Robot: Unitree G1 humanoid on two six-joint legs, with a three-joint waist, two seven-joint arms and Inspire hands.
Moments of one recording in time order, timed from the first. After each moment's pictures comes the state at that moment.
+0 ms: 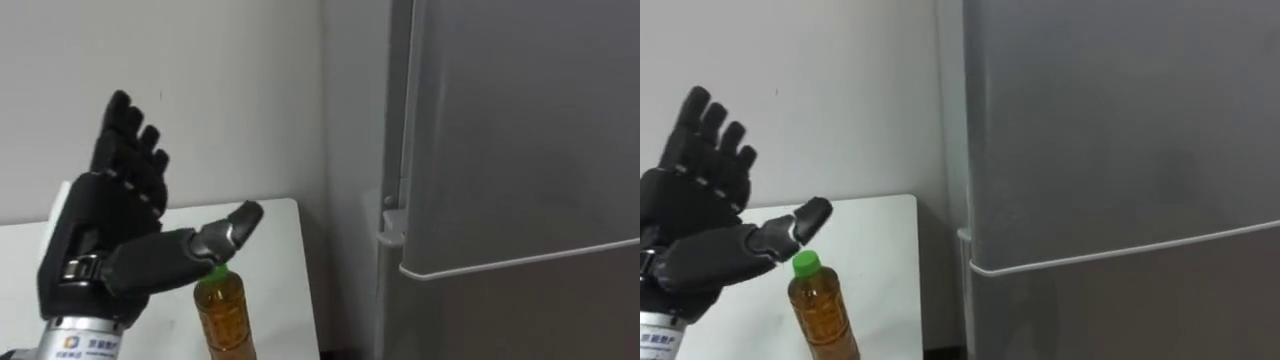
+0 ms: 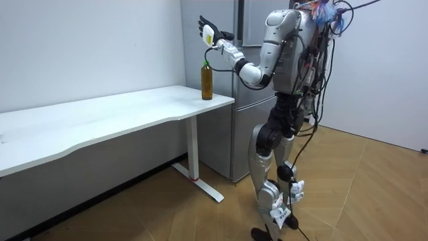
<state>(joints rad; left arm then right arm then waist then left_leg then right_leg) -0.08 0.23 0.04 -0.41 -0.48 -0.02 -0.02 0.13 -0.22 -0.10 1.22 0.36 -0.04 0.18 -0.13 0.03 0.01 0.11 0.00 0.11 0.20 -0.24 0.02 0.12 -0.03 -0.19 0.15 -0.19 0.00</state>
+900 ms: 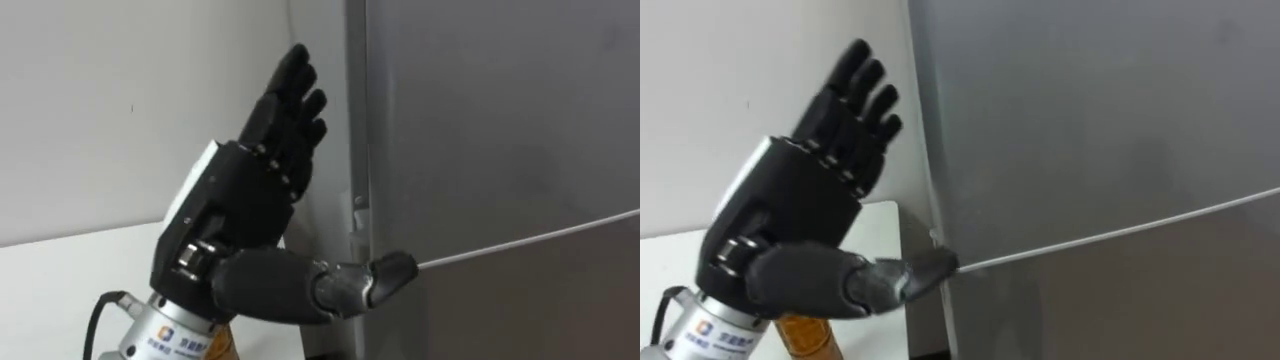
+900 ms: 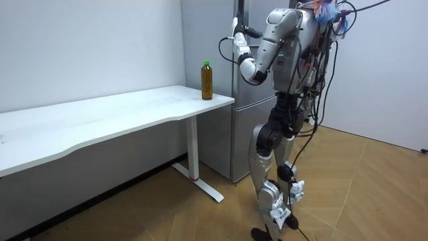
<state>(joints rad) -0.17 0.22 -0.14 -0.48 -0.40 0.00 -0.27 0.05 -0.24 -0.08 1.32 0.37 -0.04 0.20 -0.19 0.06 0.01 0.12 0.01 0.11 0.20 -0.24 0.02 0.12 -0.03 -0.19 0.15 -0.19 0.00</state>
